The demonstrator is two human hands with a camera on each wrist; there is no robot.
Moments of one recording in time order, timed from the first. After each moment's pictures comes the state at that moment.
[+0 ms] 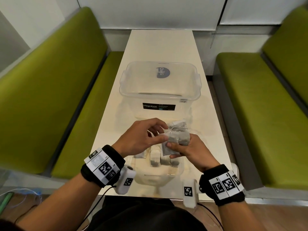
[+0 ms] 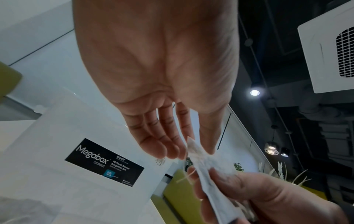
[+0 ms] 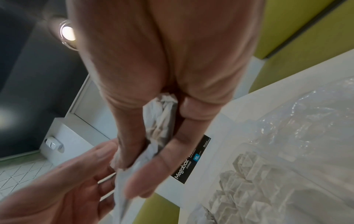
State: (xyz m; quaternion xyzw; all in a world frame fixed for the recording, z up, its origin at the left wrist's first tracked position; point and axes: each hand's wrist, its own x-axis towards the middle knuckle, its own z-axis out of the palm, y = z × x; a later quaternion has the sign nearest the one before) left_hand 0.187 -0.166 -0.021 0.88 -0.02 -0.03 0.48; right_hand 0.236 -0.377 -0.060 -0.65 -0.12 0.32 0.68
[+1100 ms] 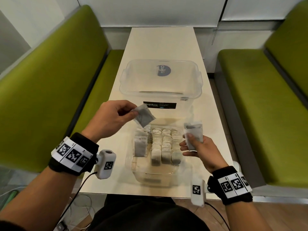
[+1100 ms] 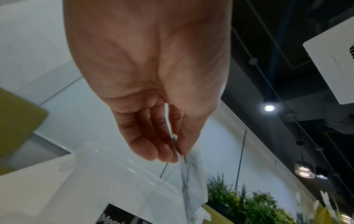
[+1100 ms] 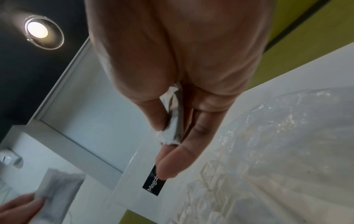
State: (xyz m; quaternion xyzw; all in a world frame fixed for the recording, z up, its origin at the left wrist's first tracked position) left_hand 0.188 -0.098 0.010 0.91 0.09 0.07 0.40; right_hand 0.248 -0.401 -0.090 -0.68 0.02 0.26 0.69
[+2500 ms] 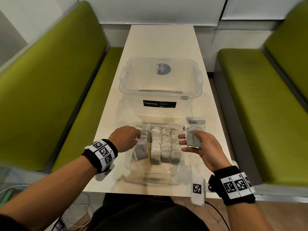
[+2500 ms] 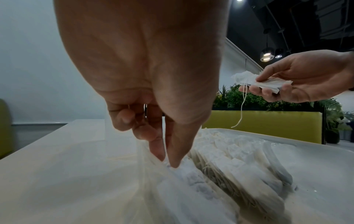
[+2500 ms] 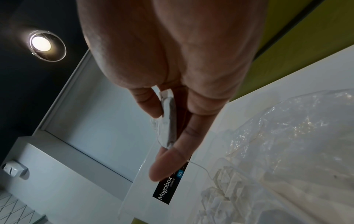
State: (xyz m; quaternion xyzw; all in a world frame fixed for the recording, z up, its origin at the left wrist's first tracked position) left_hand 0.203 -0.097 -0.112 0.99 -0.01 -0.13 0.06; right_hand 0.248 -0.399 -0.068 -0.65 0.02 0.26 0.71
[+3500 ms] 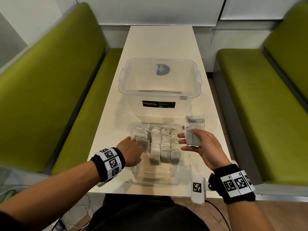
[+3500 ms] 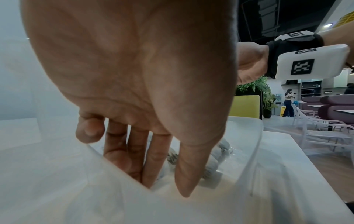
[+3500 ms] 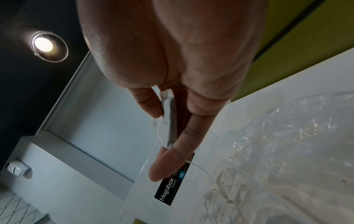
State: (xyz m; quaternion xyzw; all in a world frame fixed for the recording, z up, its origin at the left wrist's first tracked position) left_hand 0.181 -0.137 -0.117 0.95 -0.12 -0.25 -0.15; right_hand 0.249 -0.400 -0.064 -0.65 0.02 0.26 0.72
